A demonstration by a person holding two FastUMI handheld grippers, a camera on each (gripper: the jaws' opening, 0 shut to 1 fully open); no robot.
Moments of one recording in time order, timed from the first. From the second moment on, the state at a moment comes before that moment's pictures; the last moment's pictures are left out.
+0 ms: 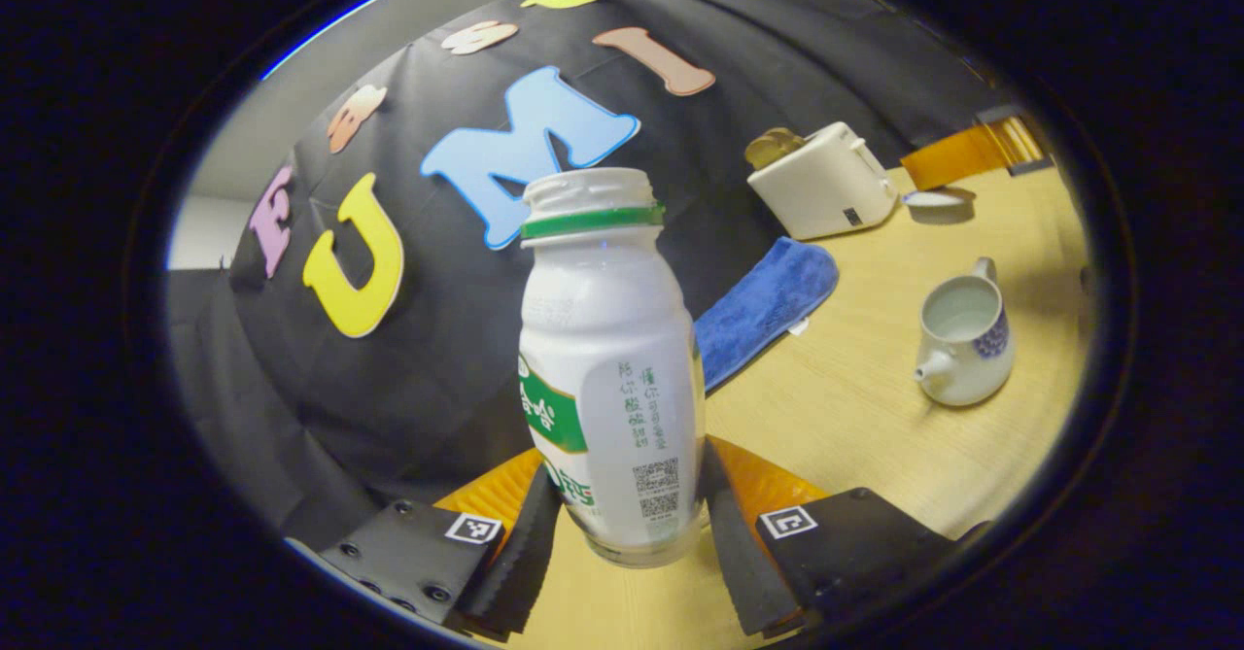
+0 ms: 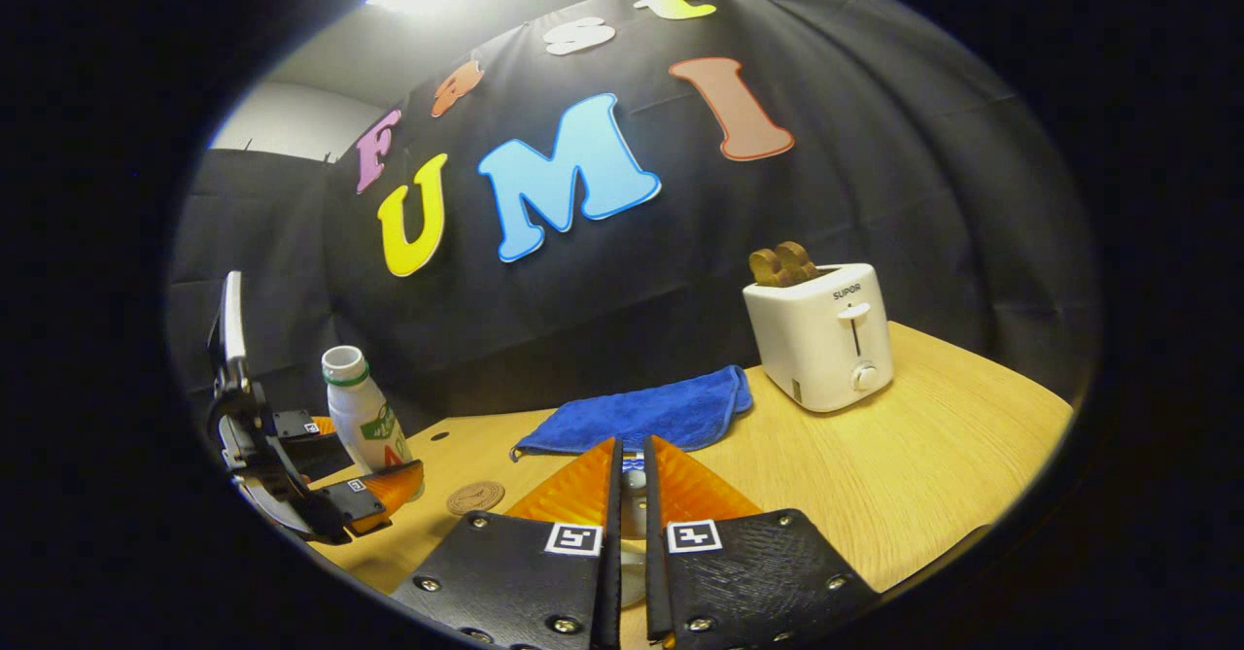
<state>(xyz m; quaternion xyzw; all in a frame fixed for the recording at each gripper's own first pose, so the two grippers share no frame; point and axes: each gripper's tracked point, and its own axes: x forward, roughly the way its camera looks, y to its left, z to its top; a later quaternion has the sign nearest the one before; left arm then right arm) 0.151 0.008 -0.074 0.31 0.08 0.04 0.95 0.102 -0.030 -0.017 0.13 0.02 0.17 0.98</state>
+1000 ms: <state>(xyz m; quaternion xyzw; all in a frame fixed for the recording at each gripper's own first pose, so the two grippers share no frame) 0.146 0.016 -0.087 0.14 0.10 0.06 0.98 0.088 0.024 -0.054 0.01 0.07 0.25 0.96</state>
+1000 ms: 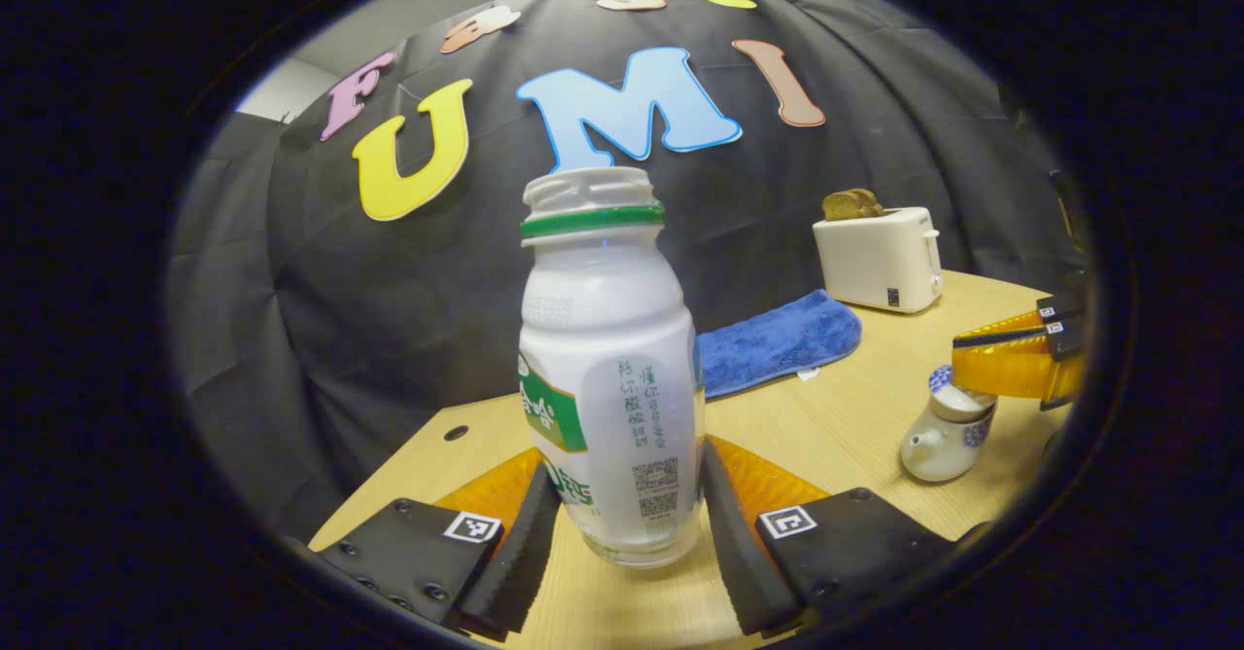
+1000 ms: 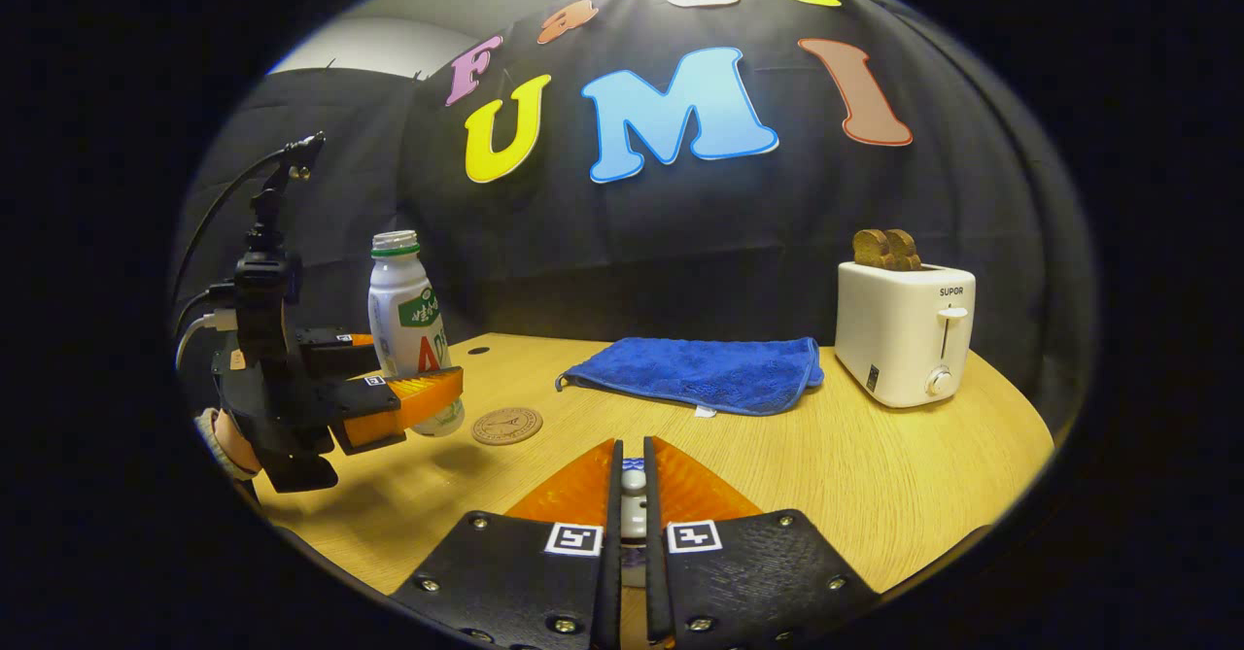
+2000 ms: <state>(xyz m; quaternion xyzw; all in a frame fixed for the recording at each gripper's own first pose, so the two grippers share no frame) 0.182 0.040 -0.096 0.06 0.11 0.03 0.99 0.095 0.008 -0.043 0.07 0.08 0.22 0.97</state>
